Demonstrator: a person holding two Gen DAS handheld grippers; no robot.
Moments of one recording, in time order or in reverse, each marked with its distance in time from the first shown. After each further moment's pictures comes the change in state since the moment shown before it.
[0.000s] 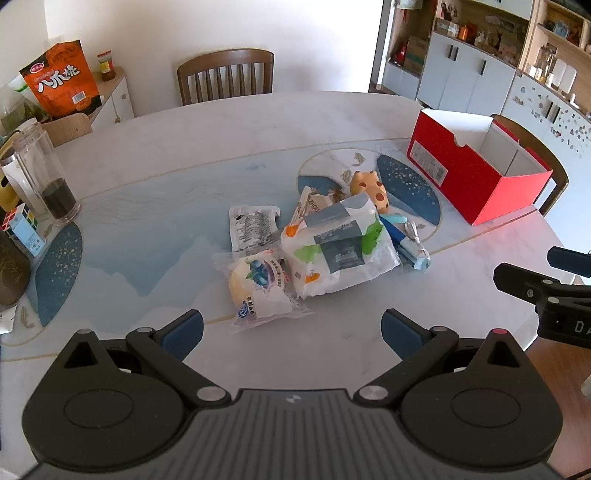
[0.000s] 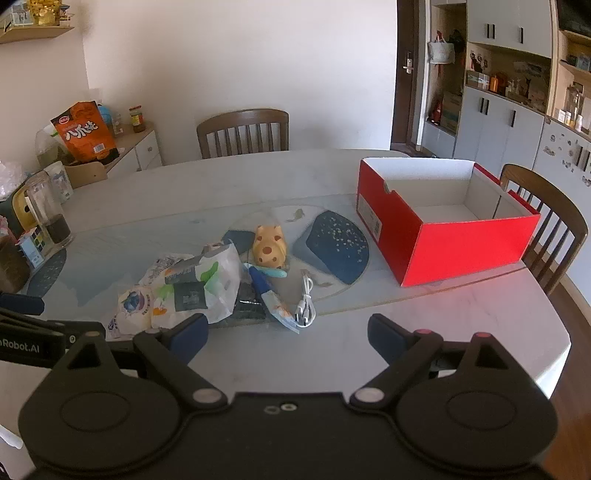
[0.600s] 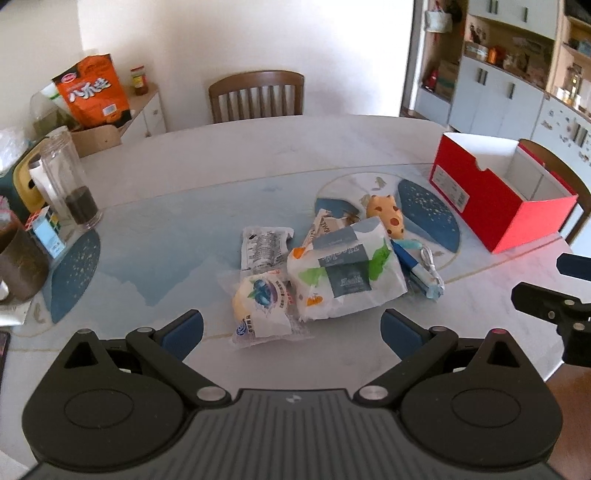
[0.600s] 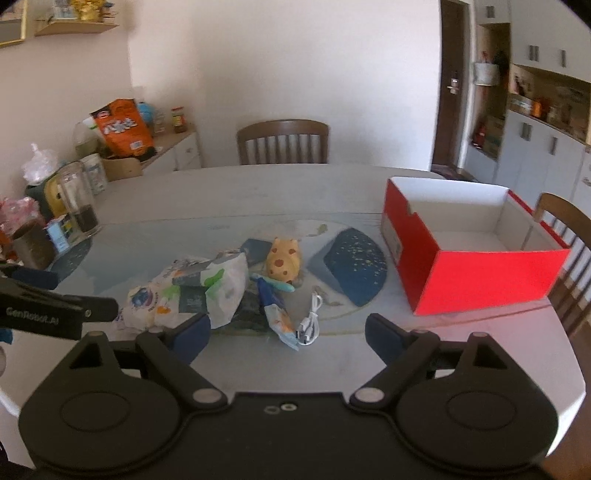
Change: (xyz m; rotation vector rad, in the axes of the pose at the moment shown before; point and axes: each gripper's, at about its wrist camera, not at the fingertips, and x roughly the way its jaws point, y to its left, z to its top) left arm 0.005 -0.025 -0.003 -0.063 -0.085 0.121; right arm 0.007 -0.033 0.005 -0.120 -0.046 0.150
